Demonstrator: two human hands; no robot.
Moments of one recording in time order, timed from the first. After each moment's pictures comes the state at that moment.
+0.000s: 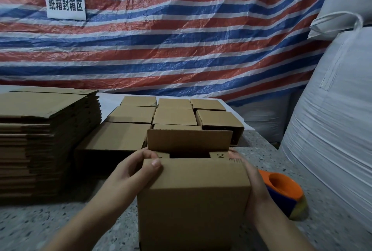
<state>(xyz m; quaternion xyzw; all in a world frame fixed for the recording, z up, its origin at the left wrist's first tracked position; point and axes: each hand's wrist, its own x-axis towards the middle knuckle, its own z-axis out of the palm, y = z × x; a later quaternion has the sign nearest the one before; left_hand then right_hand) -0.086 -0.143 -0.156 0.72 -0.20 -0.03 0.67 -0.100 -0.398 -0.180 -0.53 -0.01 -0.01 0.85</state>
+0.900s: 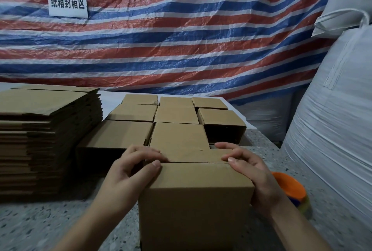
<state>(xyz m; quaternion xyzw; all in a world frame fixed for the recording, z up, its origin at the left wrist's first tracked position) -0.088 -0.147 -0.162 0.72 -0.20 0.09 0.66 -0.106 -0.409 -0.163 -0.69 -0.10 -0.10 0.71</state>
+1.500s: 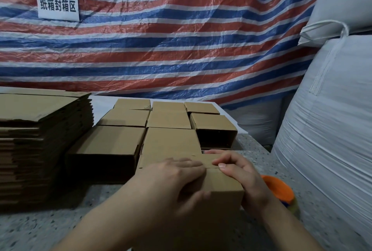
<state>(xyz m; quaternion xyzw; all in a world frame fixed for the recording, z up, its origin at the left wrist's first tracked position) -0.102 -0.193 -0.115 0.88 -0.44 0.12 0.16 -0.101 -0.410 -0.161 -0.70 -0.08 -0.07 0.70</state>
